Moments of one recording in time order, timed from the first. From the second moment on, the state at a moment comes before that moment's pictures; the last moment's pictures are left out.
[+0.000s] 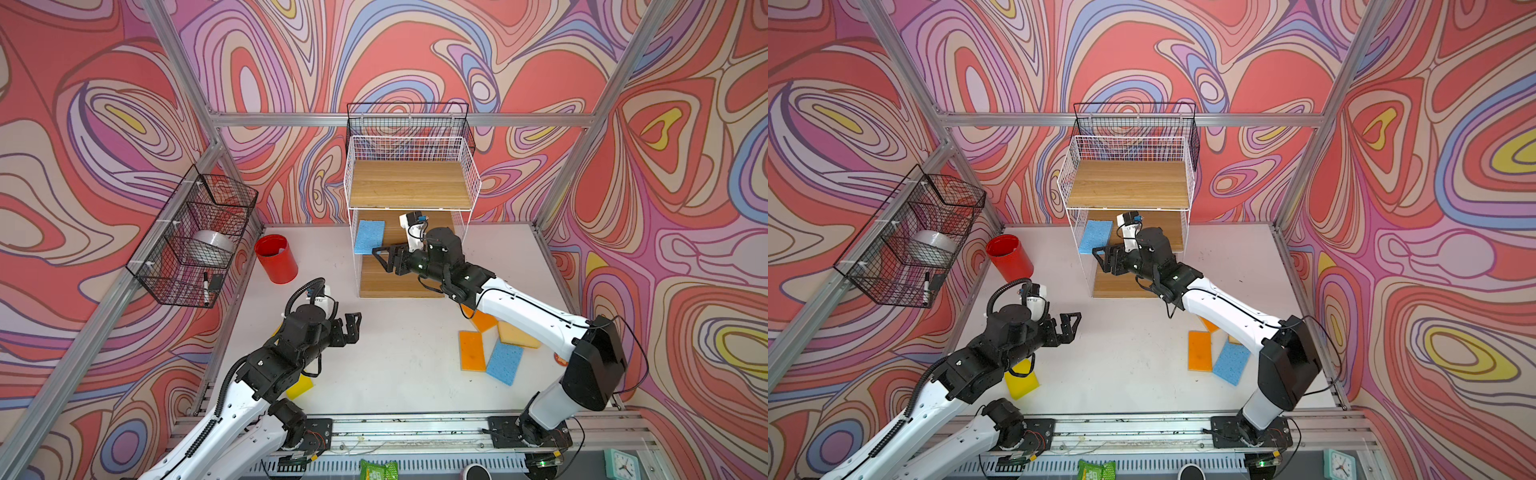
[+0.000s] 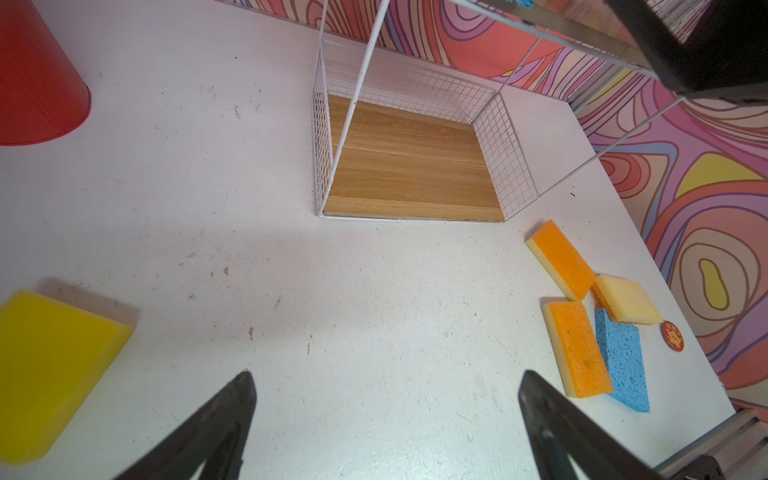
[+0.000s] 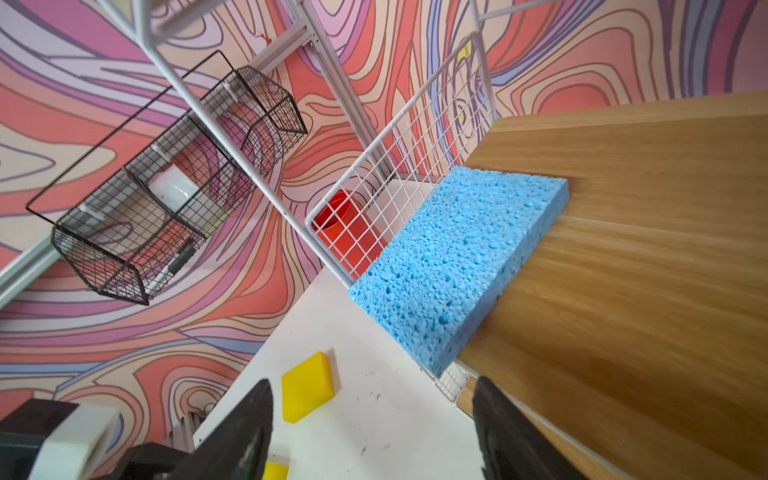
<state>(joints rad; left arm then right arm) -0.60 0.68 0.71 -0.60 -0.15 -0.57 0.72 1.64 1.37 0.01 -0.20 0.43</state>
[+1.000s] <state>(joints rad) -0.60 0.69 0.70 -0.61 -0.15 -0.57 0.67 1.63 1.09 0.54 -0.37 0.92</state>
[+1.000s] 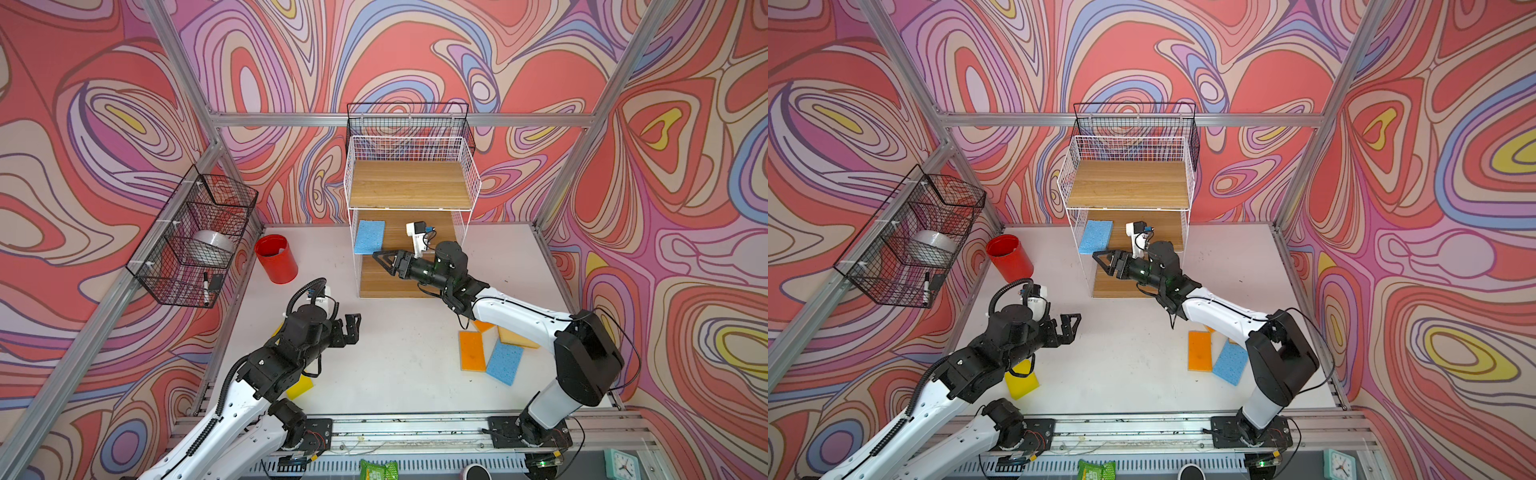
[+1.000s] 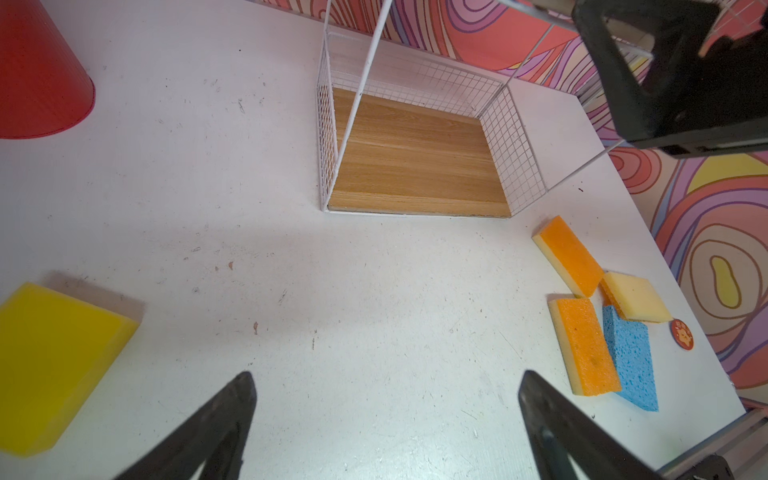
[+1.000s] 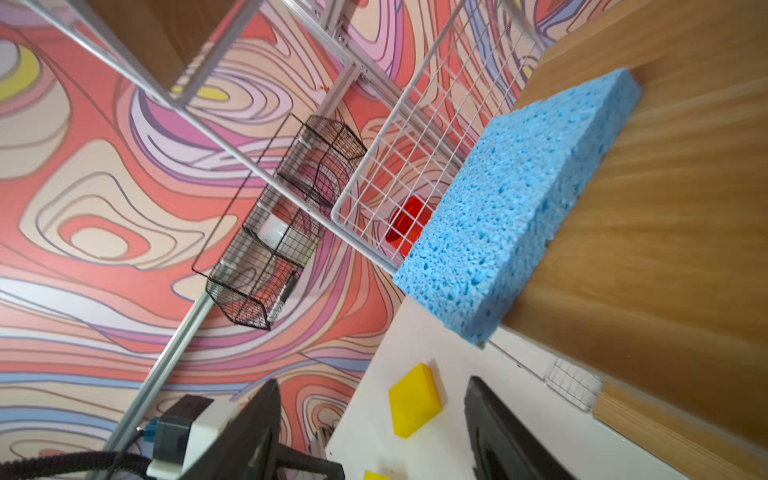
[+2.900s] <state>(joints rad) -0.60 0.69 0.68 -0.61 -0.10 -0.57 0.71 1.75 1.32 0.45 0.00 1.21</state>
